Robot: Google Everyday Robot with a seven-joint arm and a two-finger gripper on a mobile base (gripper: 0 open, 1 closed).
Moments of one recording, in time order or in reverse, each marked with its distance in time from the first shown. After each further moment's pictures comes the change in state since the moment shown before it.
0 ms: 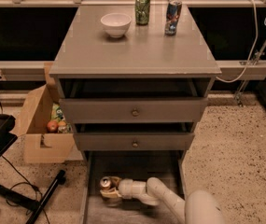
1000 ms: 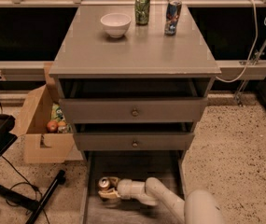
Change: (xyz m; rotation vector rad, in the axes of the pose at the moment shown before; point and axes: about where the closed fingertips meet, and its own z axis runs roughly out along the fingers) arm -0.002 0.005 0.006 -0.012 -0.004 0.001
